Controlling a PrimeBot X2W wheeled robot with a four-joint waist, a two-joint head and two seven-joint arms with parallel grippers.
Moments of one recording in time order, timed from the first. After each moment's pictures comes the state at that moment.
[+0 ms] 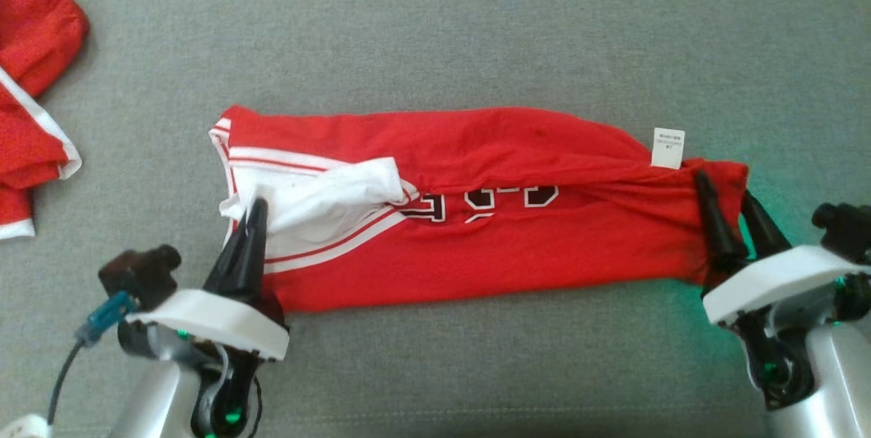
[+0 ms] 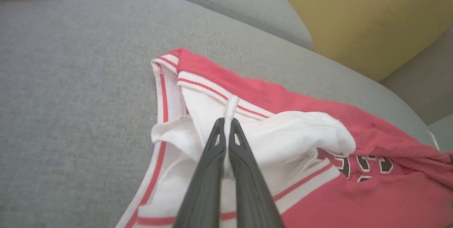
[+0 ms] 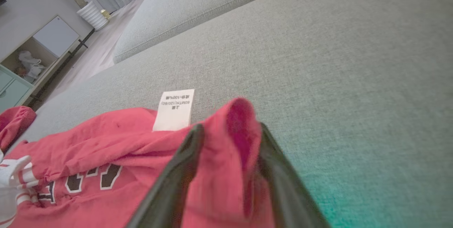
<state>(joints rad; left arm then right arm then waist) -0.11 0.19 -0.27 0.15 -0.58 -0.02 -0.14 -0.13 -0.17 0.04 0.14 0.54 0.12 0.14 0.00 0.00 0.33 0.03</state>
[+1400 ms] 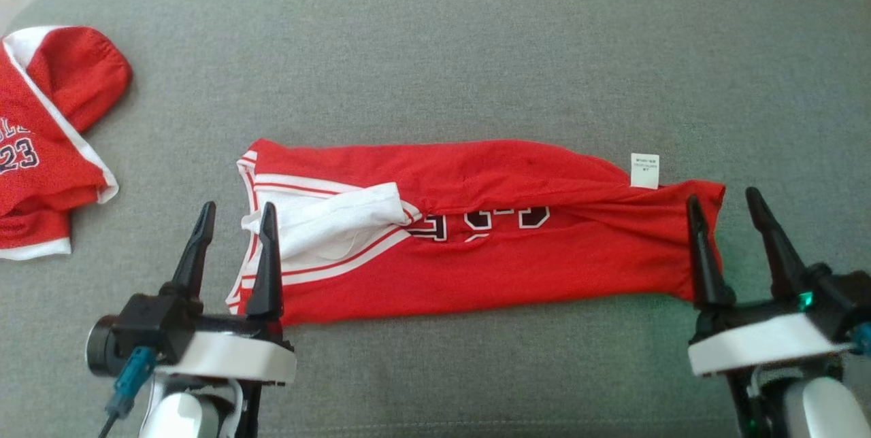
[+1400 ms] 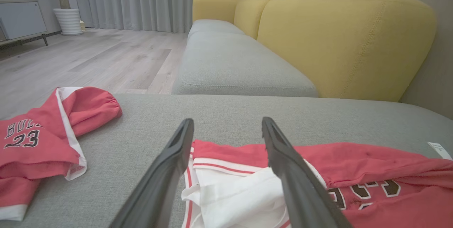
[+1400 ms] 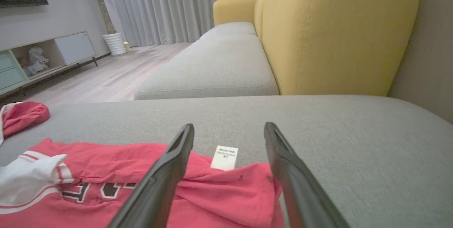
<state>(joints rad) 0.01 0.15 -0.24 -0.03 -0.23 0.11 -0.25 0.06 -0.08 0.02 -0.10 0.13 0.12 -0.06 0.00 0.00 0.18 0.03</state>
